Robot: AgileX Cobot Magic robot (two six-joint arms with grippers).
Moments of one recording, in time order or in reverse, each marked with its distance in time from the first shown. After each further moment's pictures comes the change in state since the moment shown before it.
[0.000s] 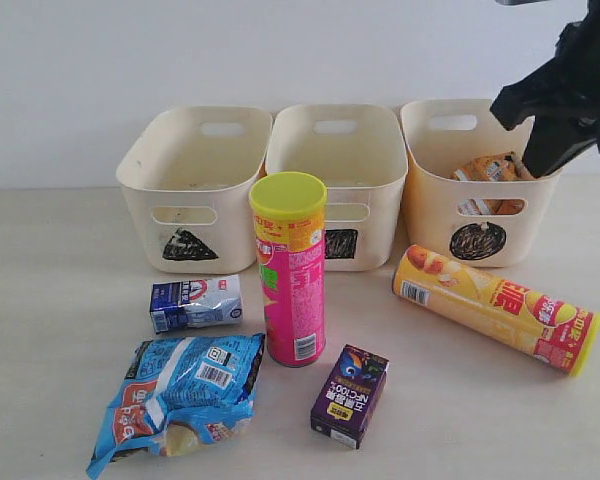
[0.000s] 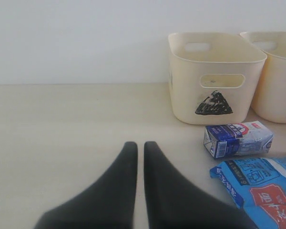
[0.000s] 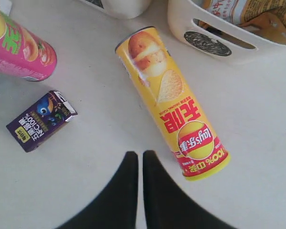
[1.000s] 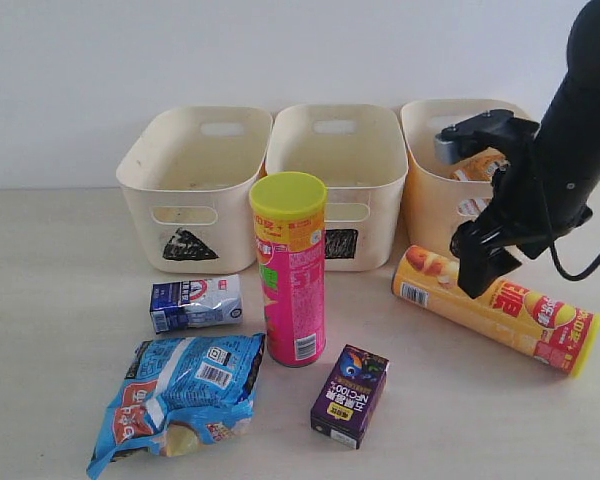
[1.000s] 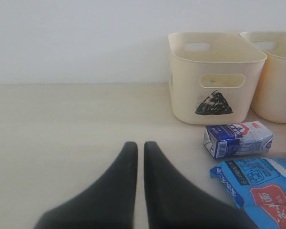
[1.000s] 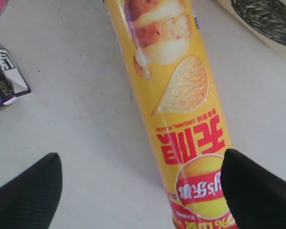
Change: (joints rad) left arm 0.000 0.000 0.000 0.000 0.000 0.000; right arm 0.000 0.243 0.157 -0.003 -0.224 -0.229
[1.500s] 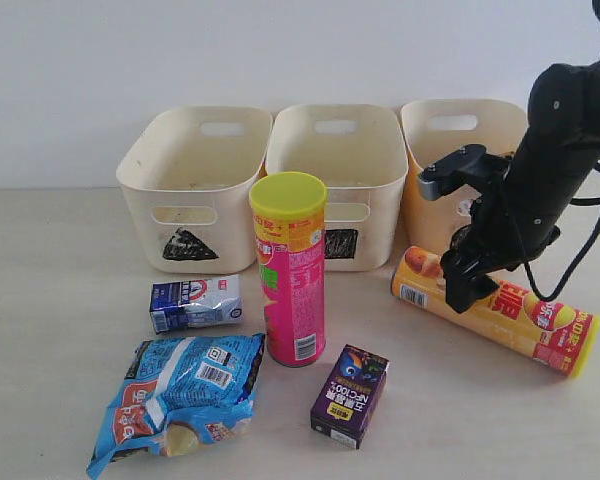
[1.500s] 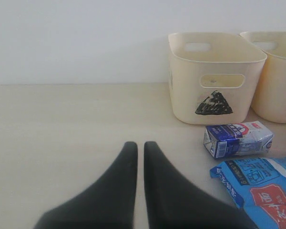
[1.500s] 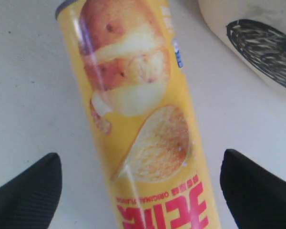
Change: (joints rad) left arm 0.000 0.000 0.000 0.000 0.000 0.000; right arm 0.000 0.148 0.002 -0.035 -0.182 -0.057
